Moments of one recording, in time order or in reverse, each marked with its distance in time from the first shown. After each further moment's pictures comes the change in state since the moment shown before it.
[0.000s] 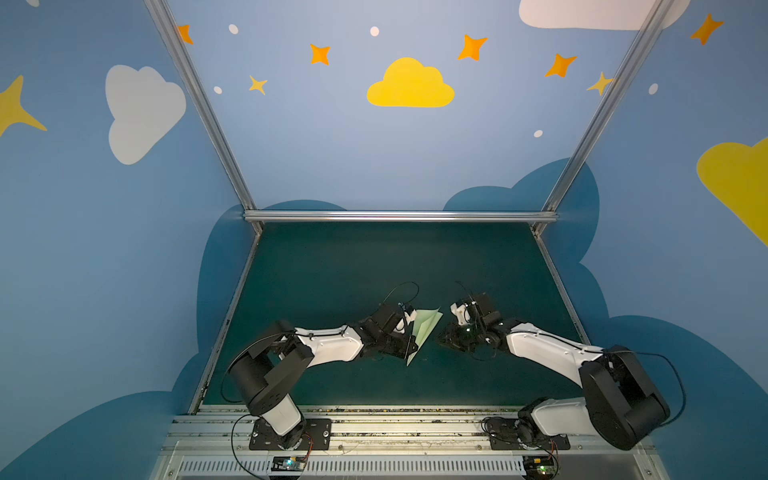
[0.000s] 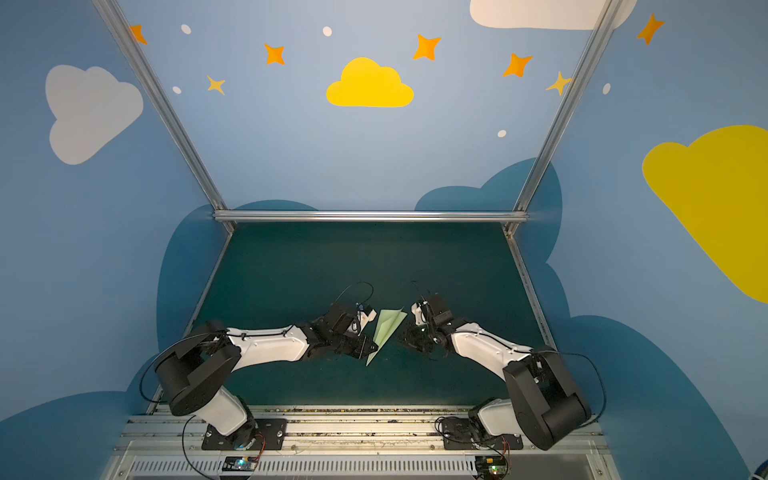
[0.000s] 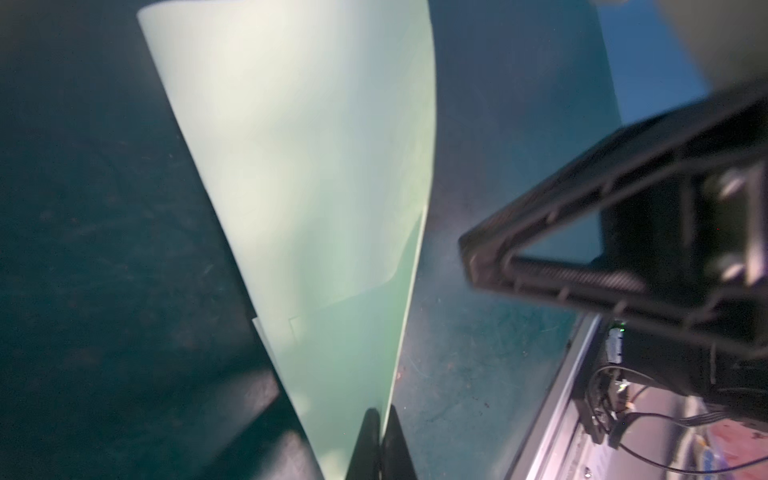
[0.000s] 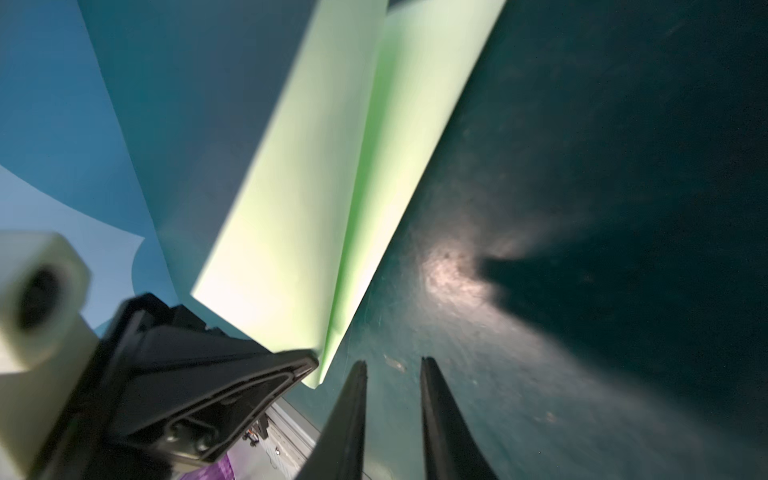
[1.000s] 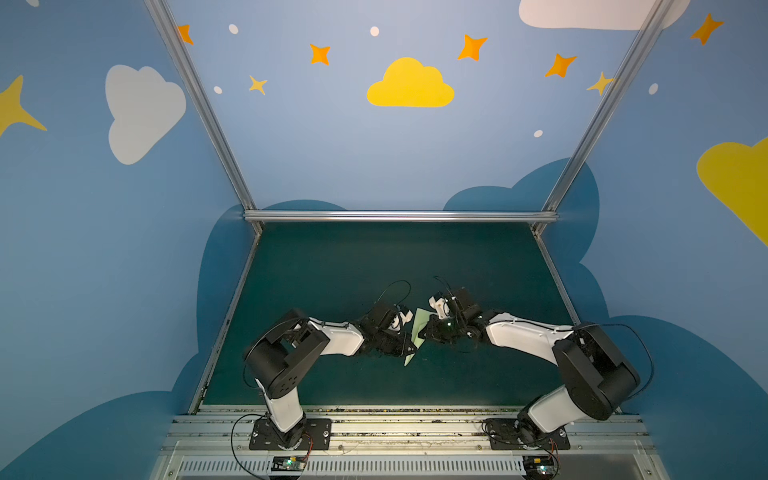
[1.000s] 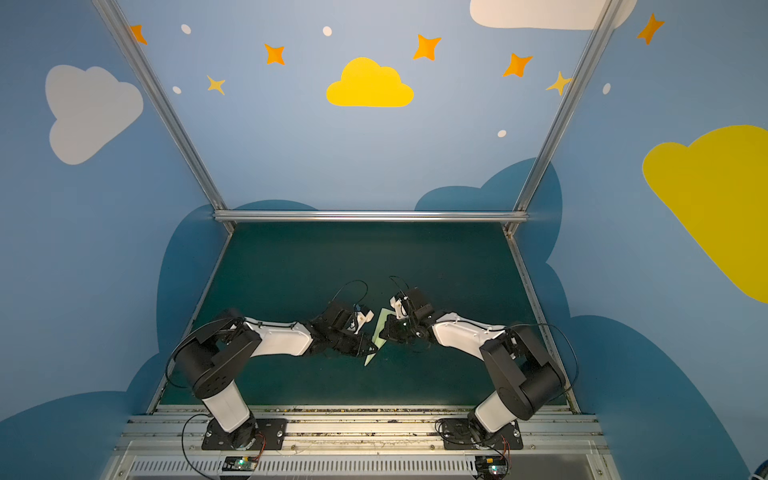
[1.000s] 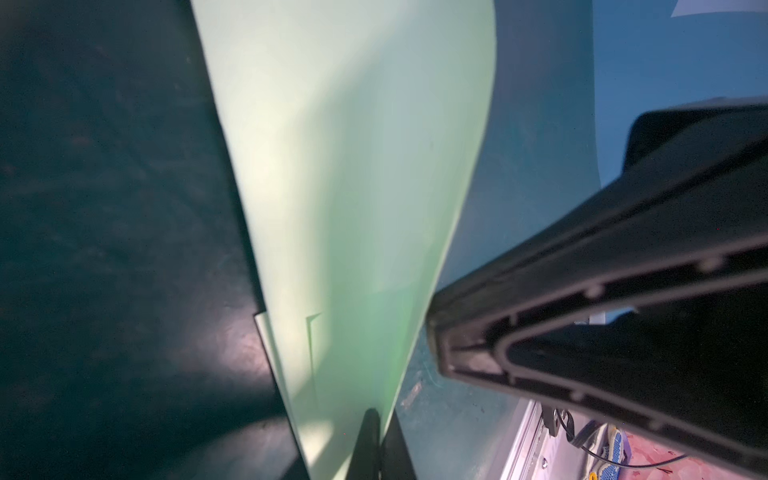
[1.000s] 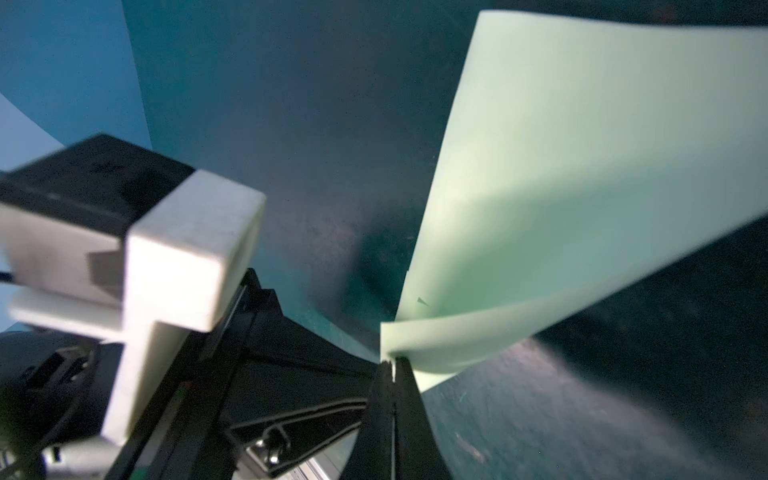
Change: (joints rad) left arm 0.064 0.107 -0.018 0.102 0.146 -0.077; right arm 0.088 0.163 0.124 0.102 -0.005 -0.034
